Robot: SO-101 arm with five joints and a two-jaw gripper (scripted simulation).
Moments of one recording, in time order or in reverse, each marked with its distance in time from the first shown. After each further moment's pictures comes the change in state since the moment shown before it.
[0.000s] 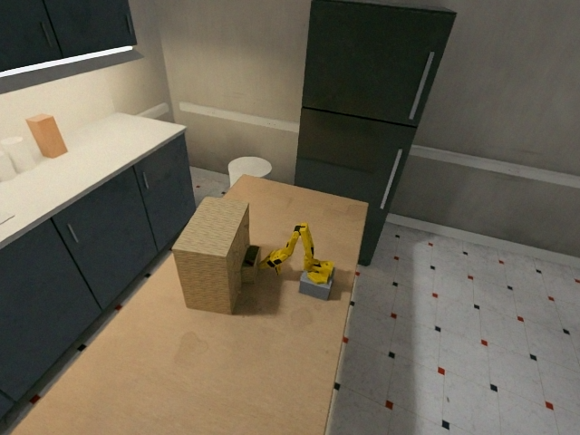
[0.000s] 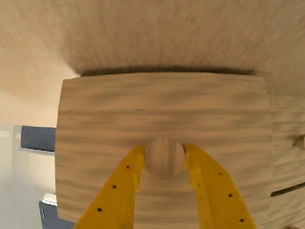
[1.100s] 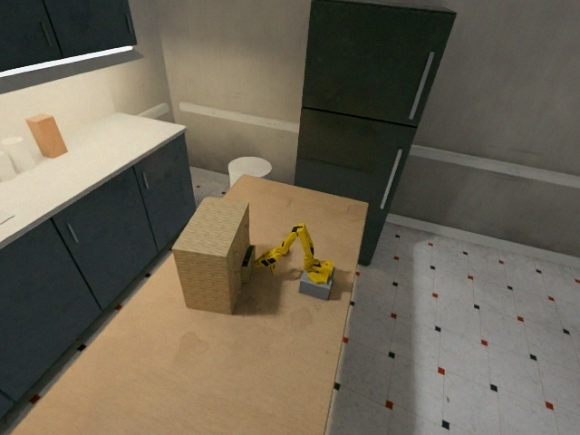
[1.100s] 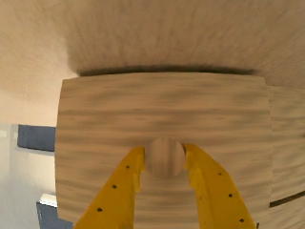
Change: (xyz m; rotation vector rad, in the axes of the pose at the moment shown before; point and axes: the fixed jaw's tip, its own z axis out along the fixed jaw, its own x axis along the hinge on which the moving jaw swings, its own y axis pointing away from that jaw) arm 0.018 -0.002 0.018 0.005 0.001 -0.004
